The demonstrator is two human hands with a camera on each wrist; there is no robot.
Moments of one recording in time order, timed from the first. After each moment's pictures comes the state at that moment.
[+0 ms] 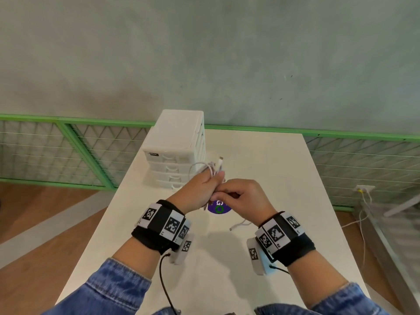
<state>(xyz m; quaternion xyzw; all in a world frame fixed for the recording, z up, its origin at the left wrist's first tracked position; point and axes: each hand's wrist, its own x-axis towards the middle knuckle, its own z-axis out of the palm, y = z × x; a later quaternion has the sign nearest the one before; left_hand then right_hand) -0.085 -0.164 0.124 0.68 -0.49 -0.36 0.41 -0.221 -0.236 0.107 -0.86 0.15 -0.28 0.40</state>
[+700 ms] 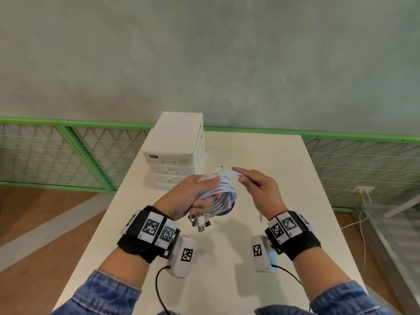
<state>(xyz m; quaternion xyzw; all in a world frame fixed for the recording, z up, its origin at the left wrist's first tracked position) -0.080 -0.138 0.141 0.53 -0.42 -0.55 0.49 -0.233 -0.265 0.094 -0.72 0.25 -0.38 0.53</state>
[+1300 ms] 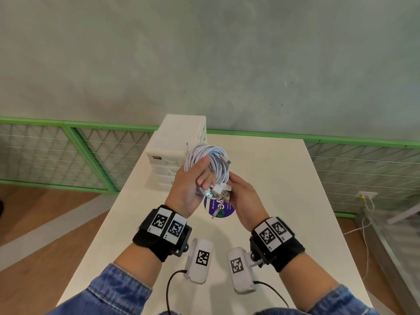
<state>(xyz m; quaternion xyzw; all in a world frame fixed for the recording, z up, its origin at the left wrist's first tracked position) -0.088 -0.159 0.139 0.38 -0.26 -0.45 0.76 -0.205 -0.222 0.113 -0.54 0.25 -0.28 0.75</state>
